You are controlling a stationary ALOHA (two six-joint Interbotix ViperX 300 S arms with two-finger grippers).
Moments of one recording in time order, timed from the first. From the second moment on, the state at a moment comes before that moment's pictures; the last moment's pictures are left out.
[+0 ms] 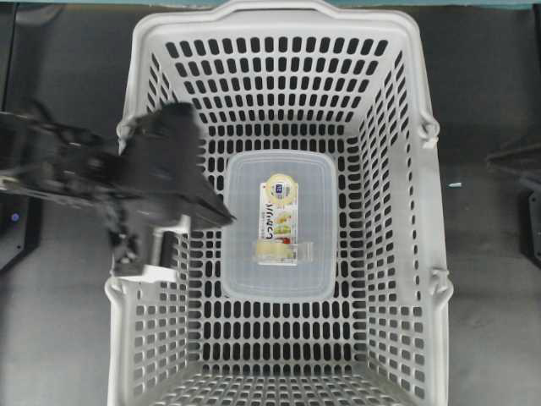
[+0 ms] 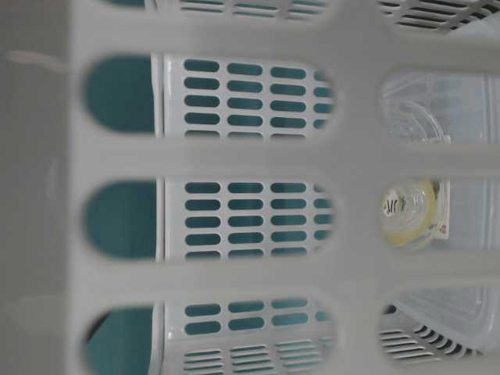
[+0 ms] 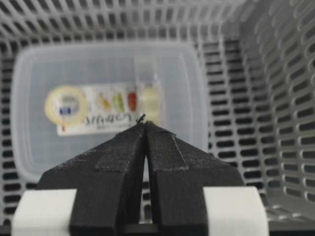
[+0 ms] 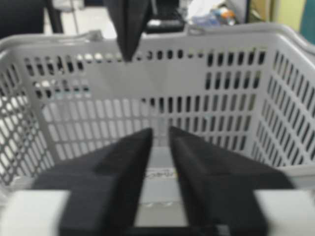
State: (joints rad) left arm -0.11 -0.27 0.32 0.04 0.71 -0.06; right arm 0.00 -1.13 1.11 0.01 0.12 0.02
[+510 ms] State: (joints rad) left arm -0.12 -0.04 0.21 0.04 0.79 -0.12; right arm 0.00 -1.15 1.11 0.01 0.10 0.02
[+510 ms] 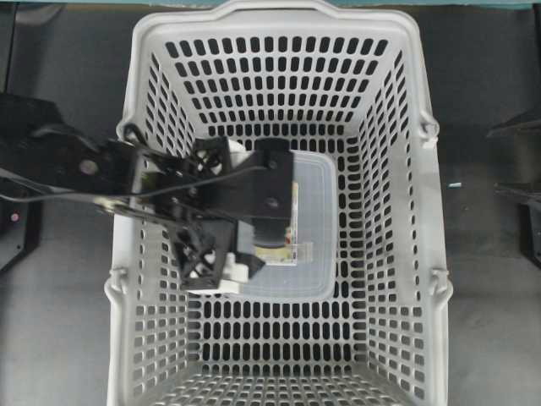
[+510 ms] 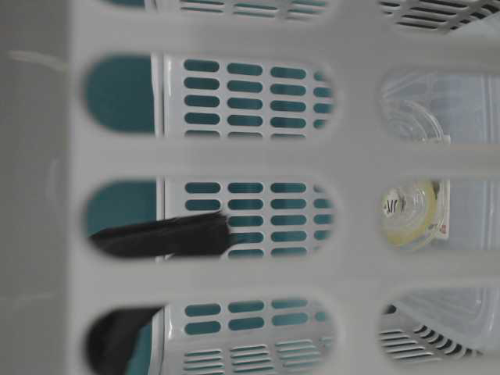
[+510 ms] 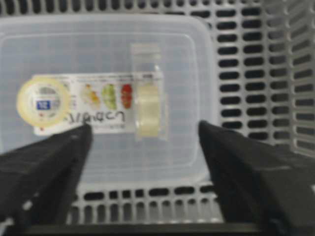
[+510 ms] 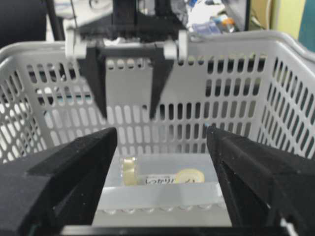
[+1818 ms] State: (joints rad) left arm -0.12 0.03 -0.19 0.04 1.20 -0.12; right arm 0.00 -1.16 1.13 0.01 0.09 0.02
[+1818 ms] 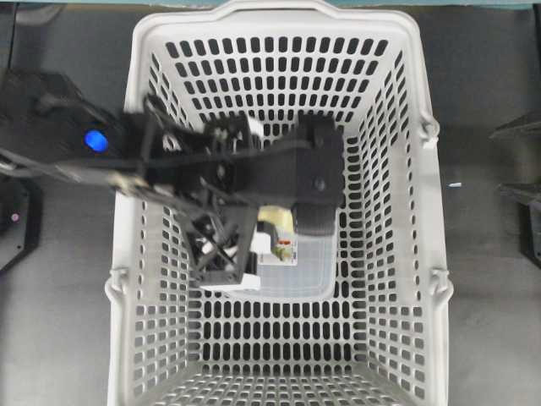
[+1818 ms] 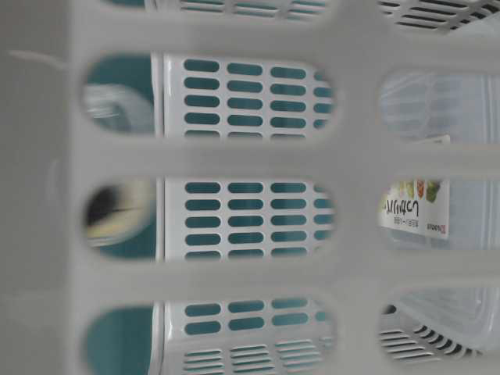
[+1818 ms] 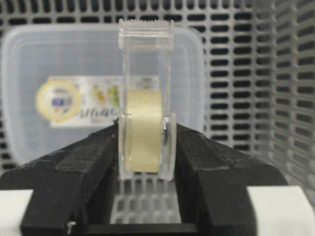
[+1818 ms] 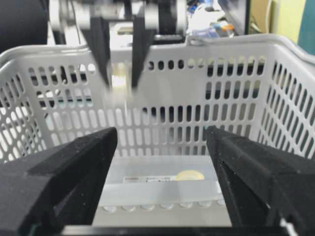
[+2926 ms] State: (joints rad) left arm -0.12 0.07 -0.36 0.04 1.38 -0.12; right arm 0.00 -1.16 1.13 0.01 0.09 0.02
